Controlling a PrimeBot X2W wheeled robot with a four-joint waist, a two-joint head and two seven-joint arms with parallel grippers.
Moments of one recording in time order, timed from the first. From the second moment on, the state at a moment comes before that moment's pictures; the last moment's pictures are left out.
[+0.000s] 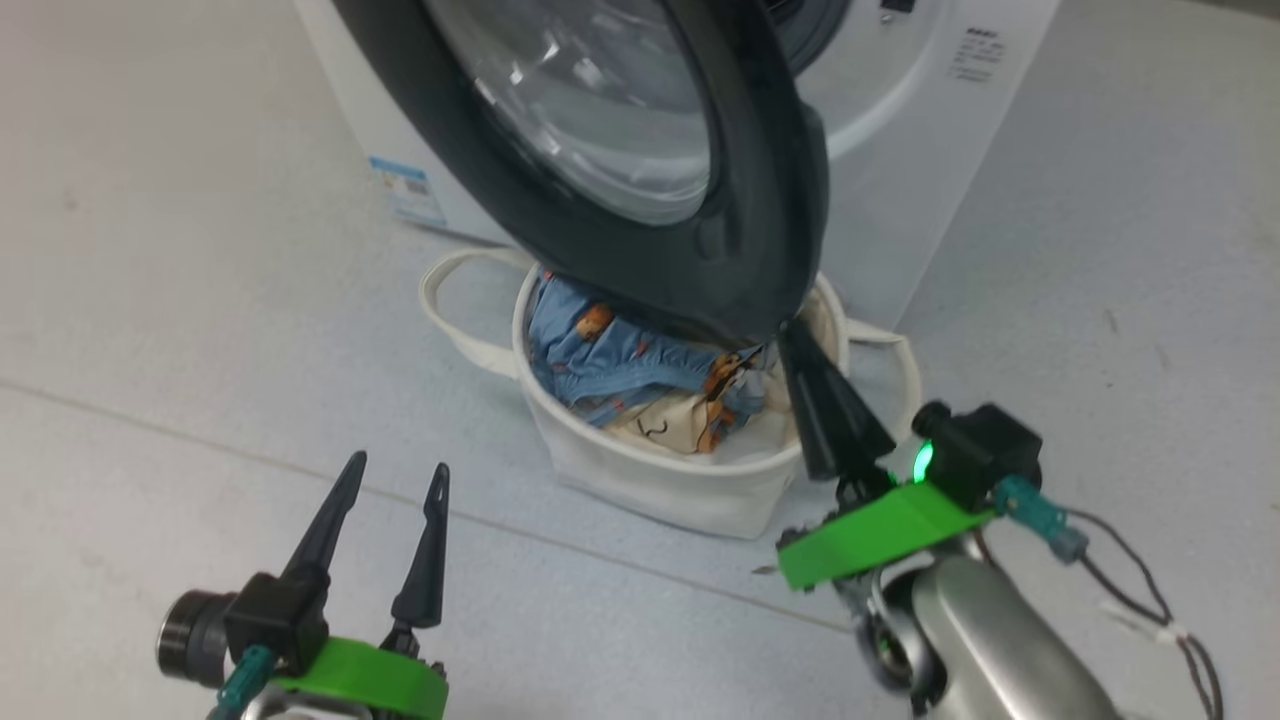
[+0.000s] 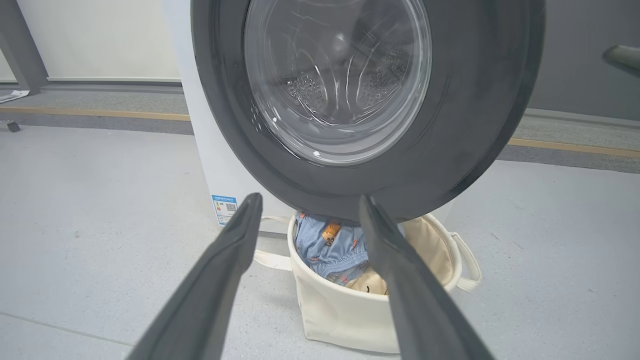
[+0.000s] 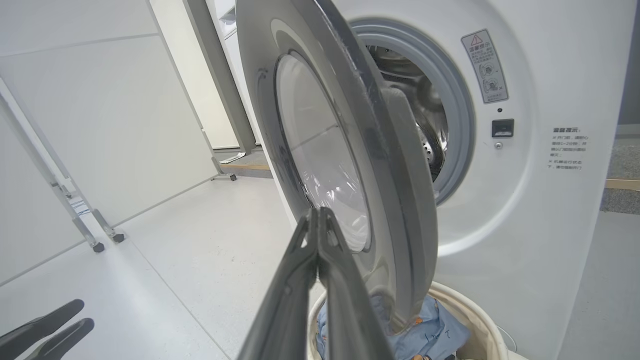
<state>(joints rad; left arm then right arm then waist) -0.13 0.11 -0.13 0.18 -0.12 -0.05 -0.25 -0.33 -0.06 0.45 0.15 0.34 0.13 -0.25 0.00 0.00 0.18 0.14</state>
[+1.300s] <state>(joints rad) -0.32 0.04 -0.17 0.20 -0.10 -0.08 -0.25 -0.87 -0.07 0.06 0.47 0.29 0.13 -0.25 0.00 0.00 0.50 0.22</state>
